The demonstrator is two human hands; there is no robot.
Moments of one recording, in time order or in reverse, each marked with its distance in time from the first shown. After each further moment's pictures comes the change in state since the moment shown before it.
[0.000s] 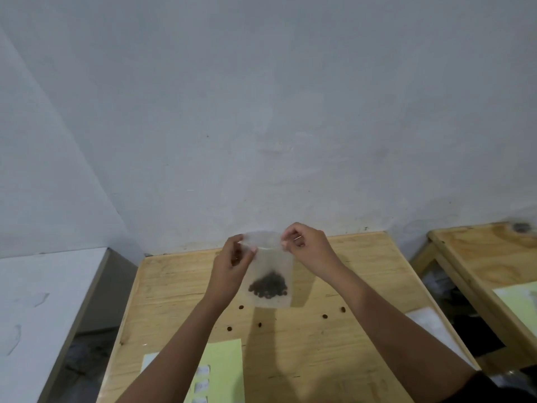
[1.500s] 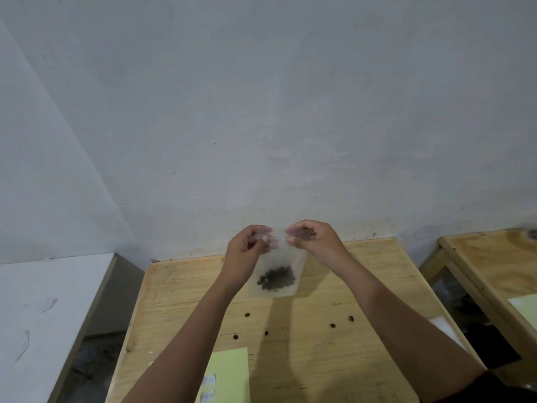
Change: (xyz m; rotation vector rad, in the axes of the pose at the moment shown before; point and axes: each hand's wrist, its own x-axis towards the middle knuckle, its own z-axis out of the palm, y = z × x) left_hand 0.032 0.034 0.007 -0.243 -0.114 -0.043; right_hand 0.026 -0.003 -0.010 0.226 -0.012 0.105
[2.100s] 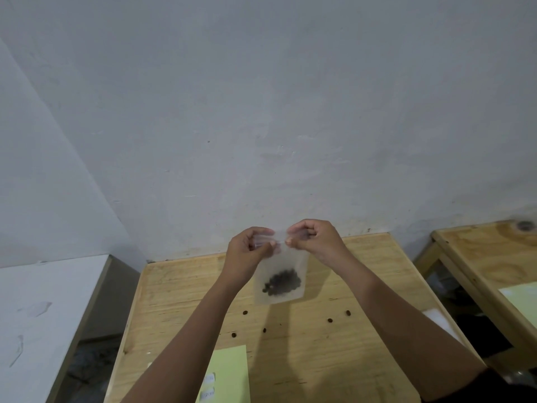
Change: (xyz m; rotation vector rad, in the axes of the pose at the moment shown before) left_hand -0.004 0.002 0.007 -0.010 -0.012 -0.062; right_hand -0.010 0.000 -0.005 0.022 0.031 -0.021
